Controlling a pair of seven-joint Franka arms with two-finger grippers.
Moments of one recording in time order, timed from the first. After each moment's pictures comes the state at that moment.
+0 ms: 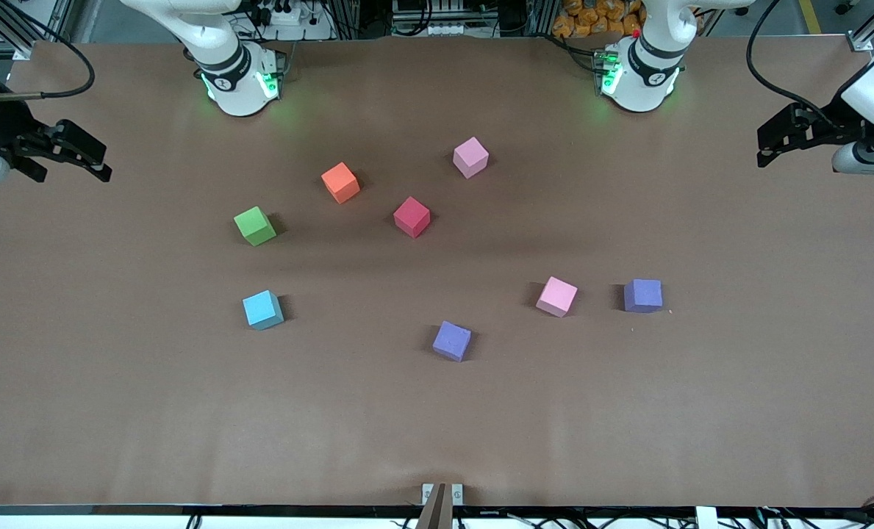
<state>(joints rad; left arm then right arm) -0.13 0.01 0.00 -1.44 0.04 1.41 -0.02 -0.06 -0.10 0.10 -1.63 0.03 1.56 0.07</state>
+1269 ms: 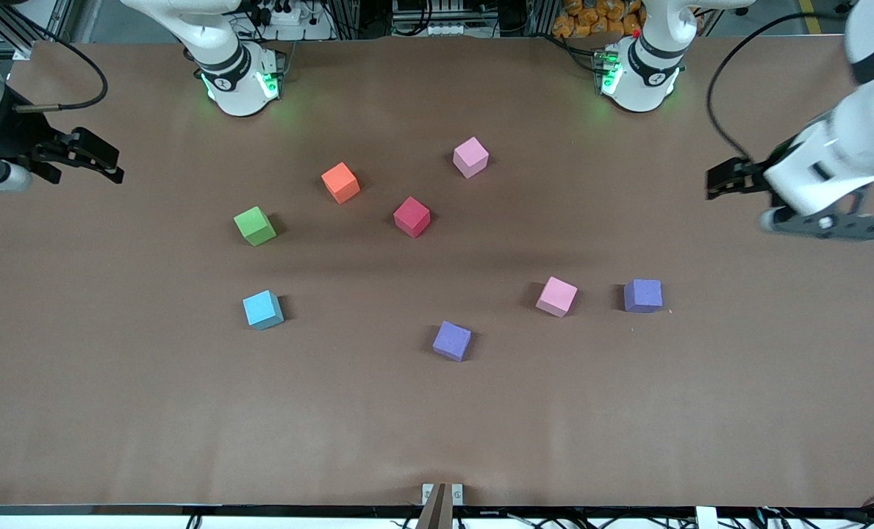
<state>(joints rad) -0.14 0.11 -0.05 -1.57 -0.03 1.49 -0.07 -0.06 -0.09 0.10 -1.68 0.03 1.56 0.07</state>
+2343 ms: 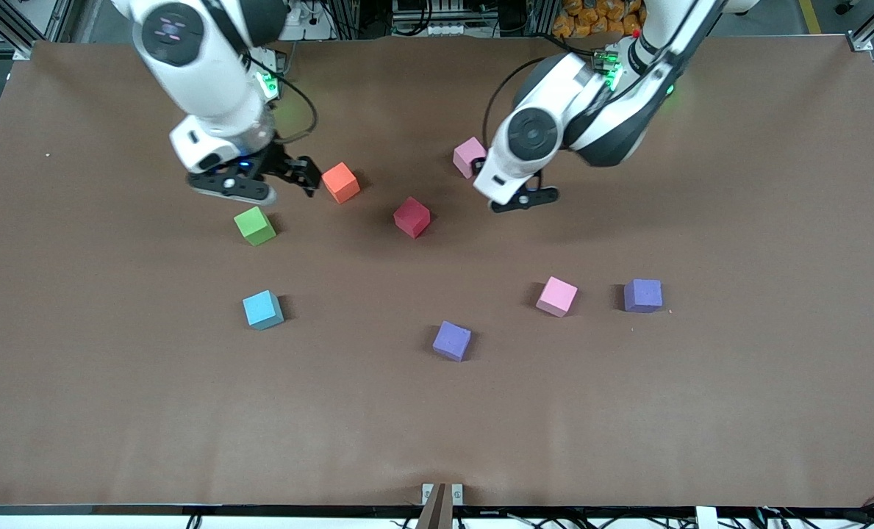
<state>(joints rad) -0.32 0.33 -0.47 -1.93 -0.19 1.89 -0.95 0.42 -0.04 0.13 -2.02 0.04 1.96 0.83</state>
